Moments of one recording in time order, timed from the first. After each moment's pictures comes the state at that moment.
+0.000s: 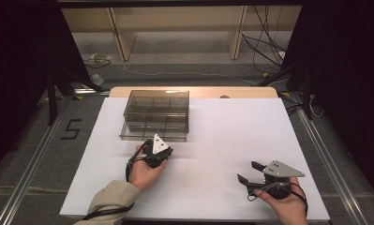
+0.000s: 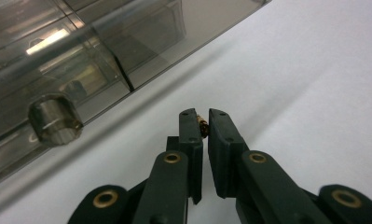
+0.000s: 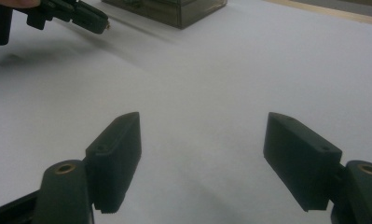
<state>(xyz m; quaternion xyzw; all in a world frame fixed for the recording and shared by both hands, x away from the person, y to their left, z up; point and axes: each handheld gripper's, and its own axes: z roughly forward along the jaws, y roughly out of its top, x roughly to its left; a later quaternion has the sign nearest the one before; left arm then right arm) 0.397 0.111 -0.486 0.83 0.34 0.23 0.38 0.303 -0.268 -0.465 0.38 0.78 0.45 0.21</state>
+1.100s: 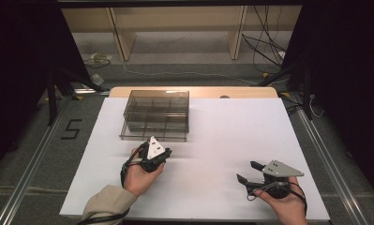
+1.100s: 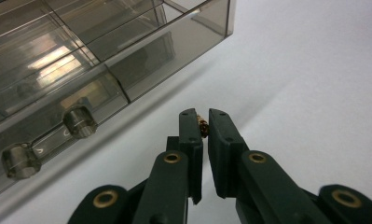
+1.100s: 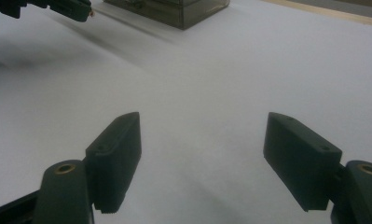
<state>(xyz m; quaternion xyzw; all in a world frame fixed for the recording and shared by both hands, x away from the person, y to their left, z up) 0.376 0.116 -0.469 0.82 0.32 0.24 0.40 0.304 -0.267 -0.465 0.38 0.78 0.46 0.21</state>
